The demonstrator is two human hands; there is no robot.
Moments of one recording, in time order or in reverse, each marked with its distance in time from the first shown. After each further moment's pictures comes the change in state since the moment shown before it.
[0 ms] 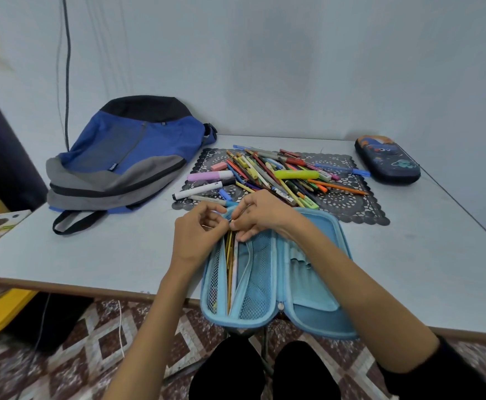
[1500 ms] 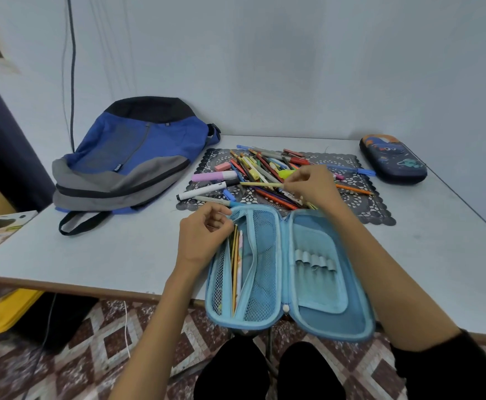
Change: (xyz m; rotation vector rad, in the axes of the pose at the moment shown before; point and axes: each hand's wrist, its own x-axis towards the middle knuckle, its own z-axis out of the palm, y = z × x) left_hand -0.002 0.000 0.000 -0.060 -0.010 -0.010; right_hand 0.003 0.007 -0.072 -0.301 0.597 -0.148
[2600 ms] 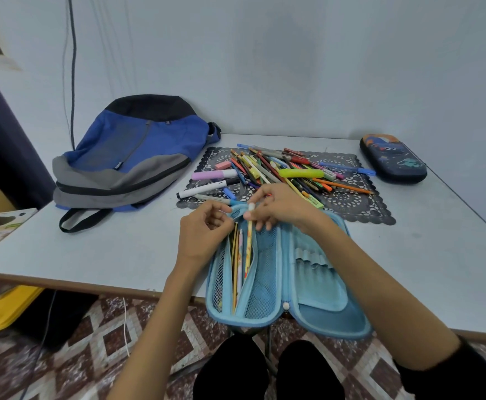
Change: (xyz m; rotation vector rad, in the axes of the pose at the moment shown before) left_hand 0.002 -0.004 0.001 0.023 0.004 0.024; right_hand -0.030 -0.019 0.038 0.194 -0.487 0.034
